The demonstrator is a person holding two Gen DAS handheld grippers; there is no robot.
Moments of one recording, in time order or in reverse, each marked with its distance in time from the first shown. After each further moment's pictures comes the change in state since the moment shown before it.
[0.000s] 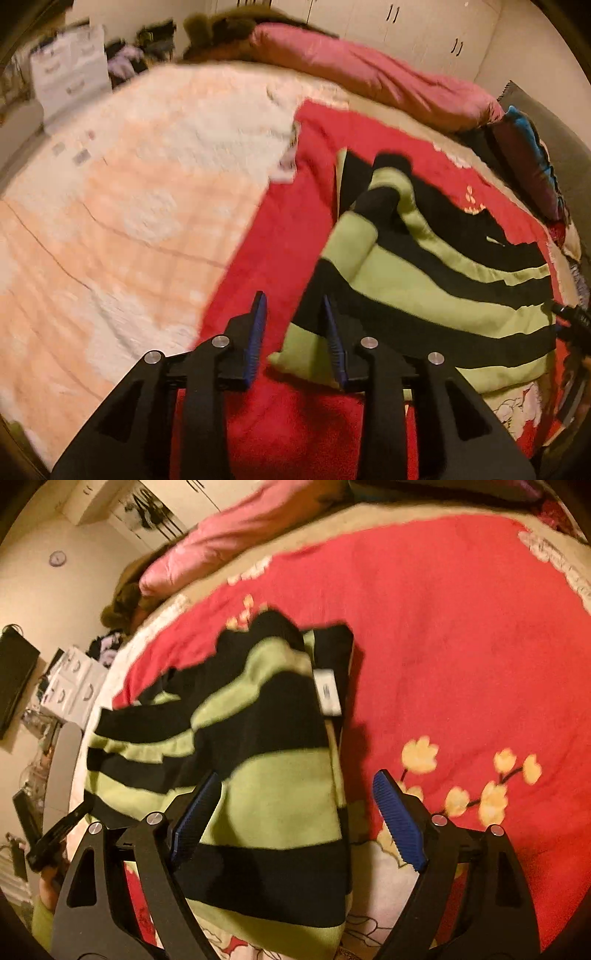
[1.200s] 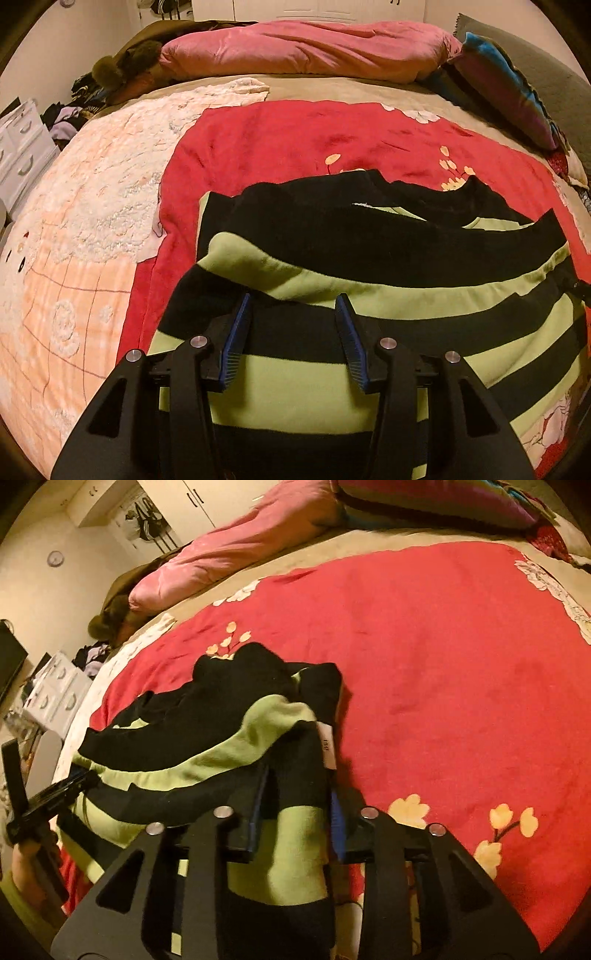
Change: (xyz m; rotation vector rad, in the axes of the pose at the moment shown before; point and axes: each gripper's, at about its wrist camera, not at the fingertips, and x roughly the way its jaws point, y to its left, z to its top) left arm 0.085 -0.114 0.049 0.267 0.064 0.003; right arm 0.018 -0.004 0.015 -0.031 -0.085 -0.087
